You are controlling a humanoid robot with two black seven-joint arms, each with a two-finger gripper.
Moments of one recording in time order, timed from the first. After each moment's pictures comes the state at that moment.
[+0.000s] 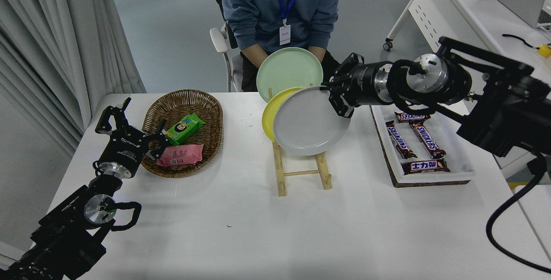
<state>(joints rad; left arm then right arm) -0.50 0.26 -1.09 -0.53 0.22 -0.58 -0.44 1.39 -0.47 0.24 1.13 0.56 -0.42 -0.40</state>
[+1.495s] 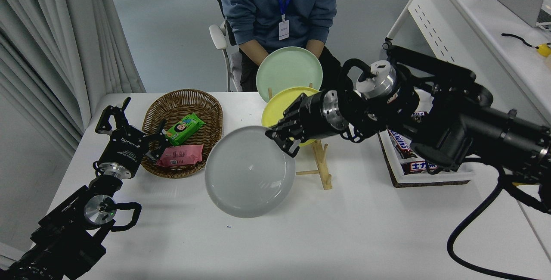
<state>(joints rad) -0.50 0.26 -1.09 -0.53 0.22 -0.58 -0.44 1.19 -0.21 0.31 1.17 0.99 -0.75 -0.40</state>
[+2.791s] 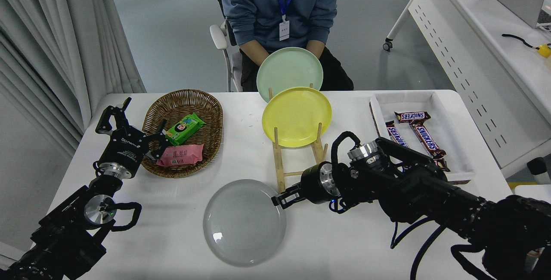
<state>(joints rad) -0.50 0.26 -1.09 -0.53 0.22 -0.58 -0.44 0.89 -0.03 0.38 0.81 1.23 -0.79 -0.27</state>
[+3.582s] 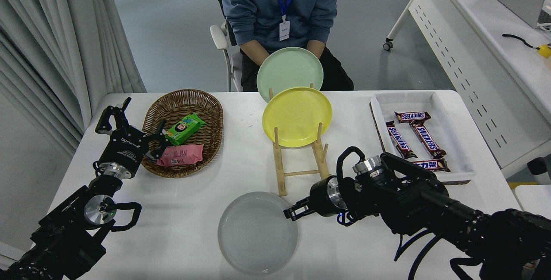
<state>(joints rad) -0.50 0.26 -1.09 -0.53 0.22 -0.58 -0.44 0.85 -0.02 0.39 0.73 1.19 -0.79 -0.27</state>
